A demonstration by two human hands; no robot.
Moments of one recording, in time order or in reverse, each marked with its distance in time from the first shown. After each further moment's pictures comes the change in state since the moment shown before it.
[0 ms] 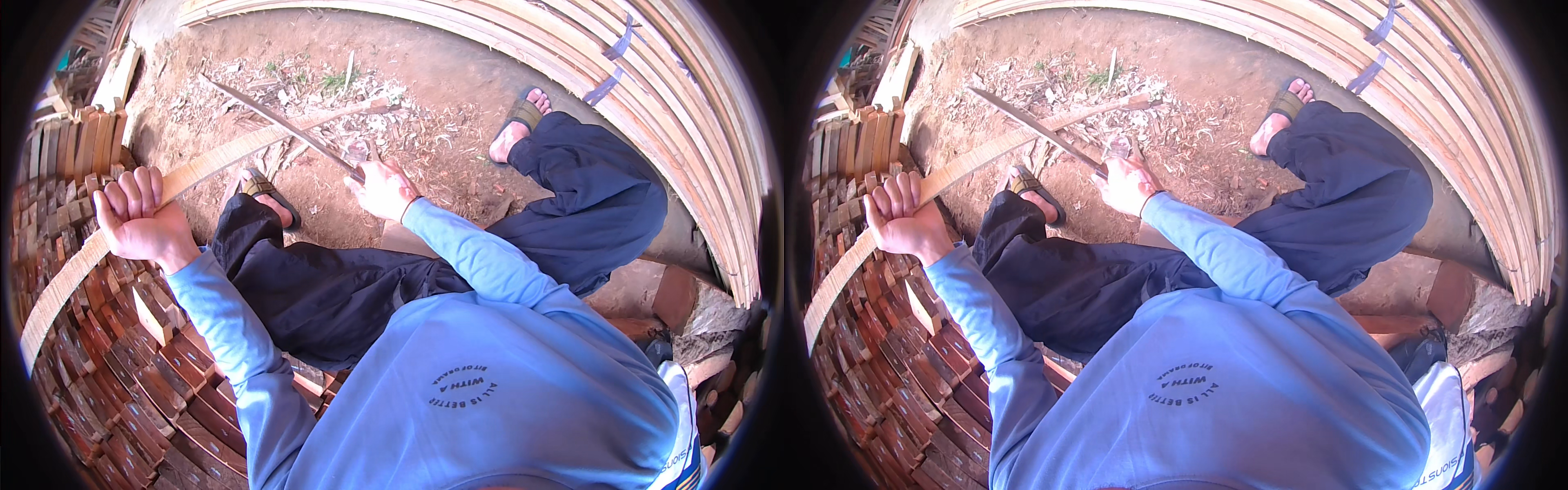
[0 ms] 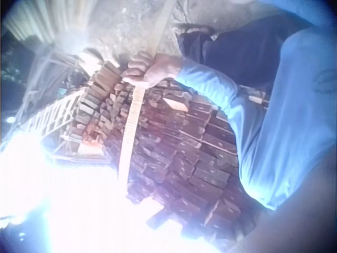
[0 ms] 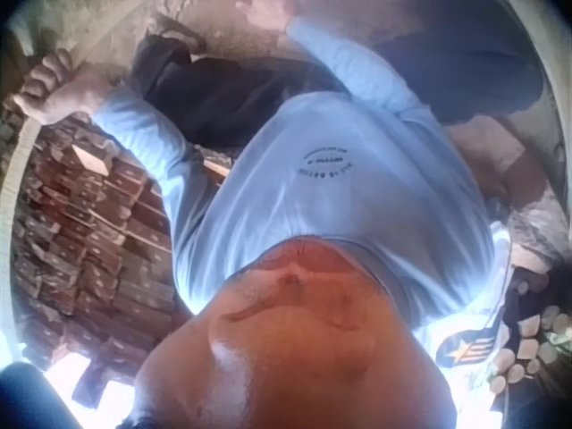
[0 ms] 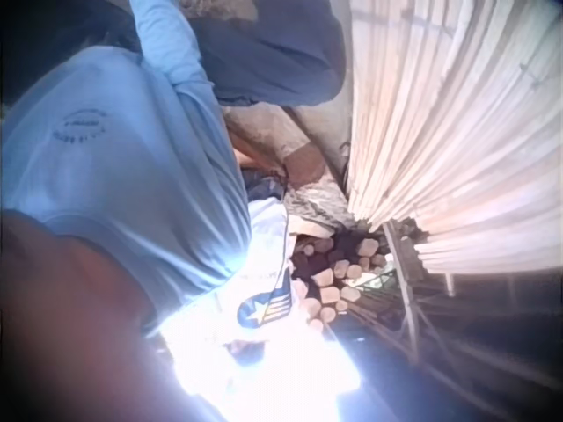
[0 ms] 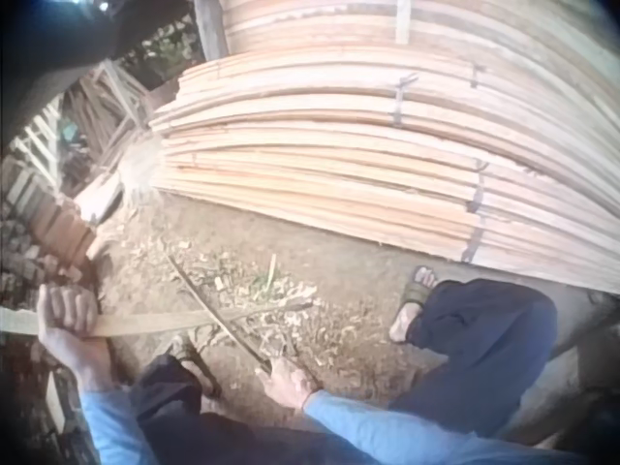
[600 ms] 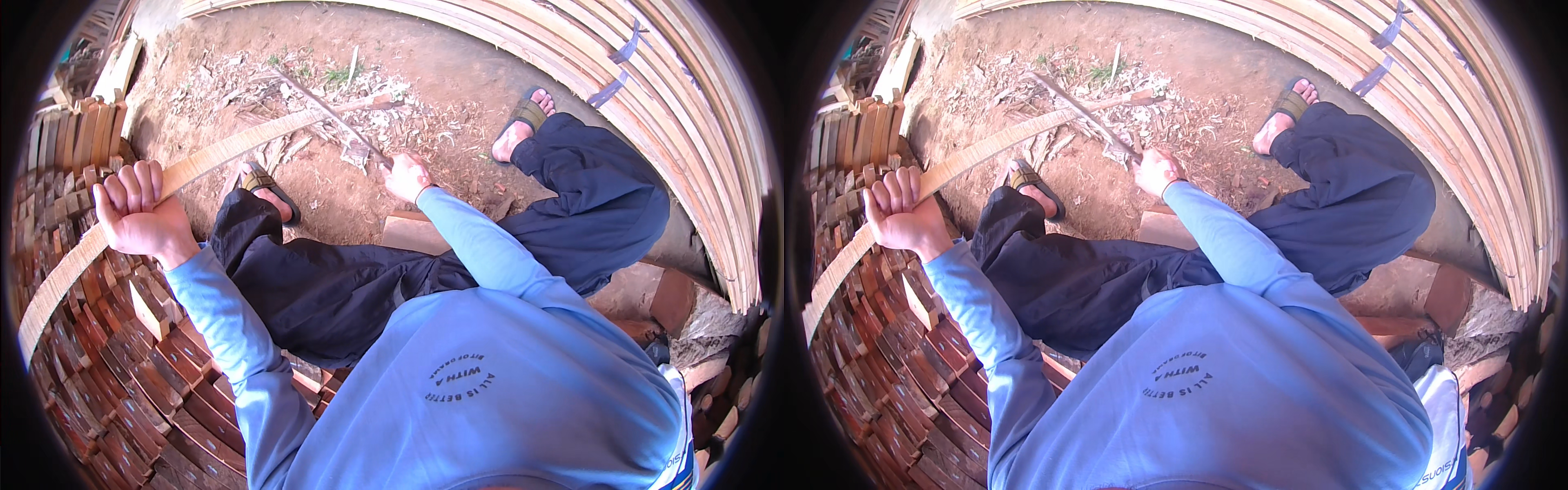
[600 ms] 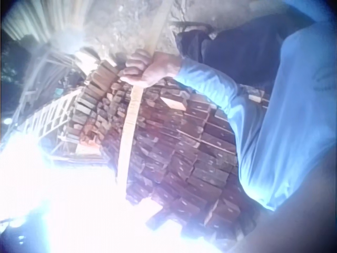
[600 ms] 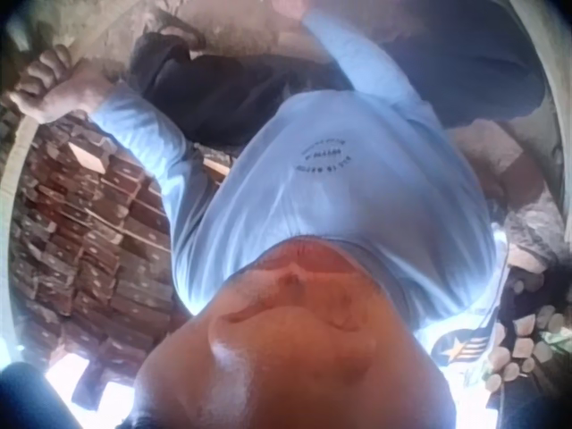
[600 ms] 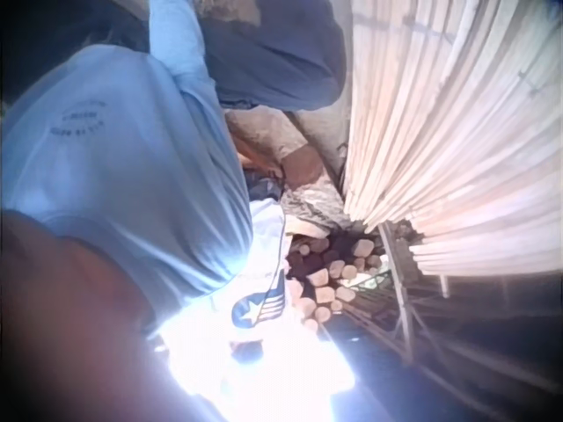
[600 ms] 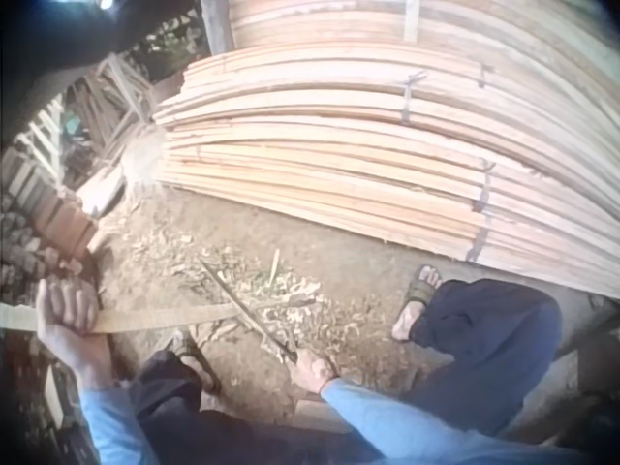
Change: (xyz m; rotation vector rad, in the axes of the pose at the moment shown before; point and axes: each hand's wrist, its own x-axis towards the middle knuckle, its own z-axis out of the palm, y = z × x) left_hand 0.003 0.002 -0.014 -0.057 -0.064 -0.028; right_hand 0.017 0.074 0.022 -0.007 -0.105 0.267
